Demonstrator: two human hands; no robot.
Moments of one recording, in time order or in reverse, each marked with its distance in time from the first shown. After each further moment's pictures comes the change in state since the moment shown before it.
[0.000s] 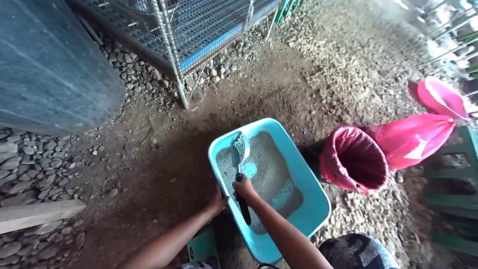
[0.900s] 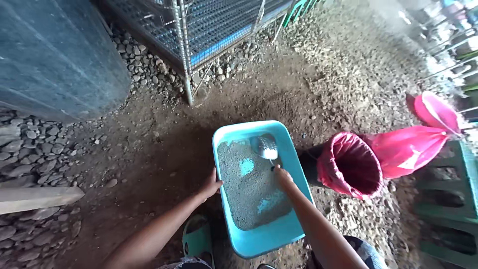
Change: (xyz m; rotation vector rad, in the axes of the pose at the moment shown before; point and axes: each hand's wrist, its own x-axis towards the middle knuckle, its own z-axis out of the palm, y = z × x) left_hand 0.002 0.033 -0.031 0.006 0.042 0.088; right_hand -0.041 -0.040 -0.117 -1.026 0.232 0.144
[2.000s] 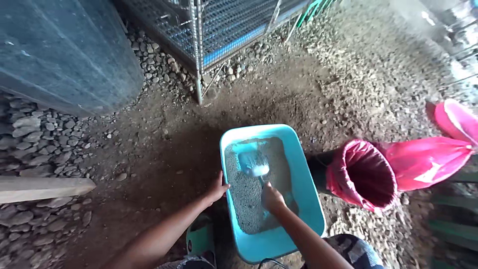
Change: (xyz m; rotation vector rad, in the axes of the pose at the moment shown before) left_hand 0.009 -0.022 0.013 -0.076 0.037 -0.049; right_hand -0.007 -0.033 0.065 -0.041 -0.081 -0.005
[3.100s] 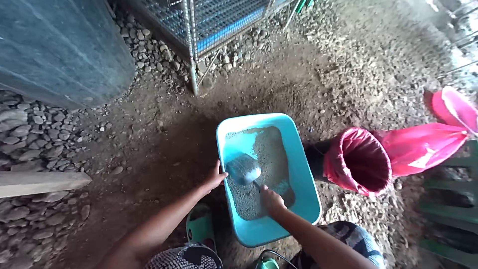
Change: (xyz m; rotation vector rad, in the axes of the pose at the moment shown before) left_hand -0.005 0.011 -0.008 -0.034 -0.035 0.057; right_hand -0.029 0.017 0.031 -0.105 -0.084 -0.039
